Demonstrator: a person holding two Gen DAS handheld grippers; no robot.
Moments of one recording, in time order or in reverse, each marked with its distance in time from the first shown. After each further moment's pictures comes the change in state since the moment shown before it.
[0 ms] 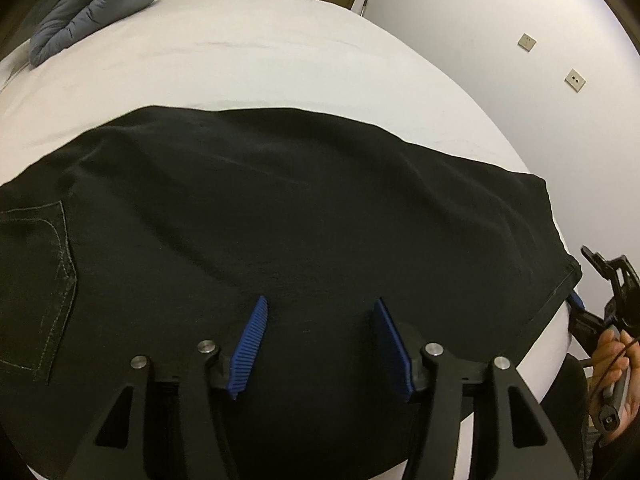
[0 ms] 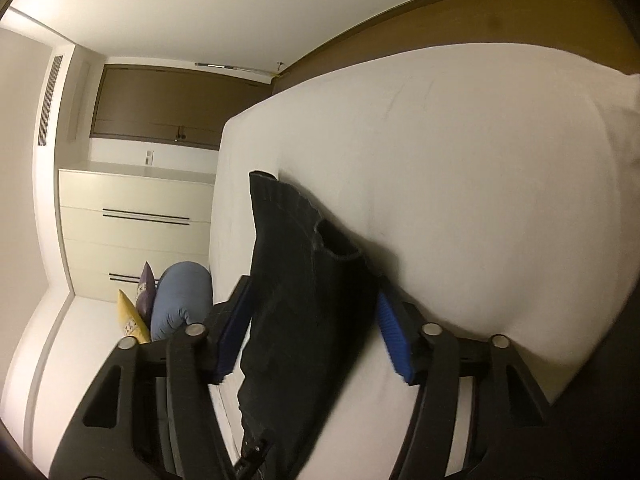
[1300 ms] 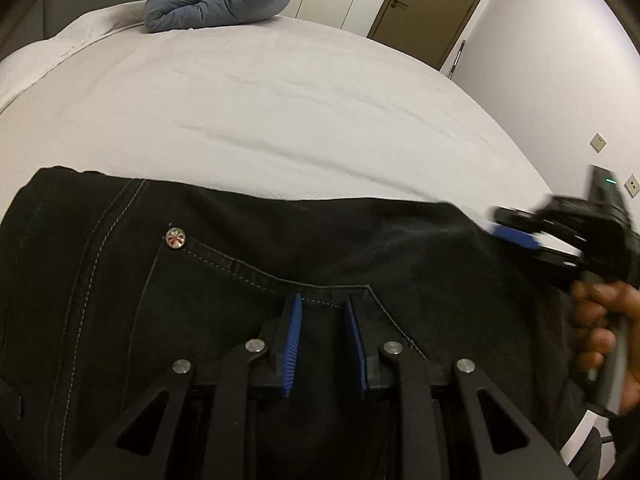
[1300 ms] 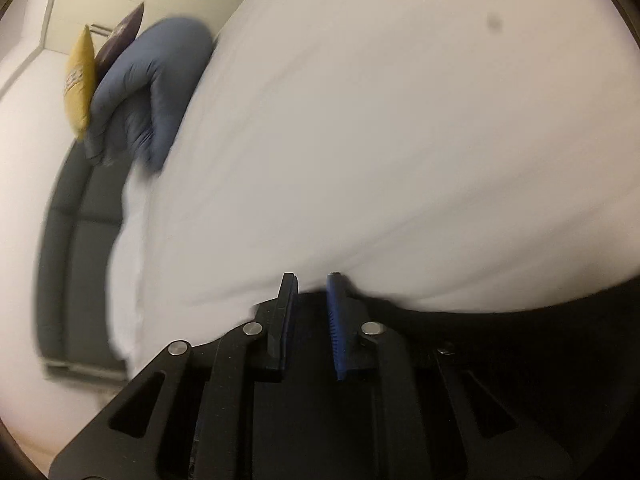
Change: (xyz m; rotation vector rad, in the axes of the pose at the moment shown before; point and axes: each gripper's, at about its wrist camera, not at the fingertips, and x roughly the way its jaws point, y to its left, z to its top) left arm -0.050 0.186 0.017 -0.239 -0.185 0.150; right arm 0.332 0.205 -0.252 -0.624 0.559 -0.192
